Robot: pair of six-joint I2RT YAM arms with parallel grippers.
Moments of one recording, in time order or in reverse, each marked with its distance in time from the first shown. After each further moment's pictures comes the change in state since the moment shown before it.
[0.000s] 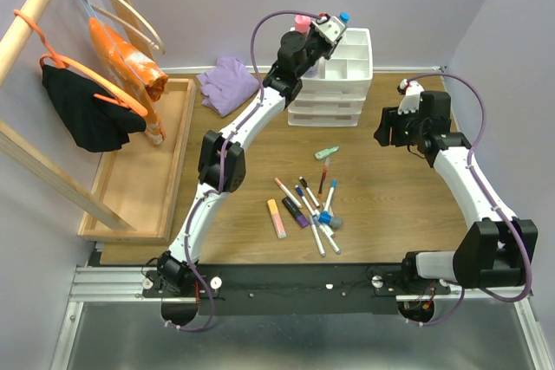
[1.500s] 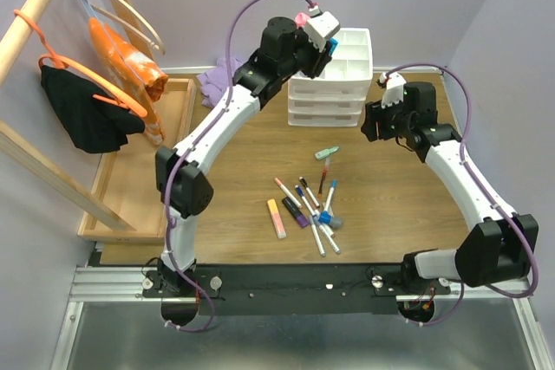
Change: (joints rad) left arm -0.036 -0.543 -0.351 -0.658 0.050 -0.092; right arm 0.146 0.022 0.095 -0.023 0.048 -0.071
